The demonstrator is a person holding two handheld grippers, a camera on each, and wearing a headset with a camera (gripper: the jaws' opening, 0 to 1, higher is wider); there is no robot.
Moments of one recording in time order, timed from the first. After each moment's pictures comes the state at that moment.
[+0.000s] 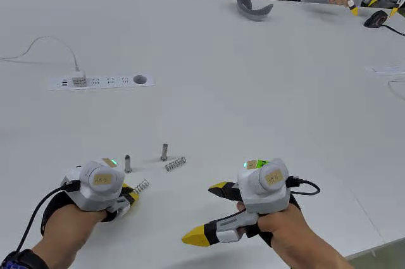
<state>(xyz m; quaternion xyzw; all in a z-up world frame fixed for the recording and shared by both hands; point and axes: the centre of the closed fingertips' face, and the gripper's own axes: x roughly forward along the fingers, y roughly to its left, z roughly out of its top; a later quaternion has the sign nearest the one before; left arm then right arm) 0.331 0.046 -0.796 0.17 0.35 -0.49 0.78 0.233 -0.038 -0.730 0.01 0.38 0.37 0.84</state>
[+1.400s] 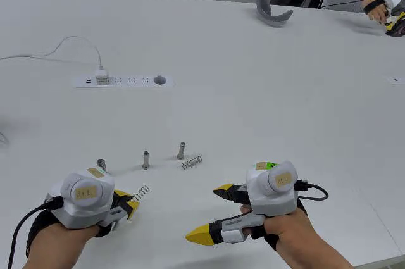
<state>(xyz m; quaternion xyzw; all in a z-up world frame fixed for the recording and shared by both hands) 0.303 0.087 -0.760 0.11 0.34 -0.46 0.81 0.235 -0.018 -0.725 0.03 0.37 0.39 0.84</state>
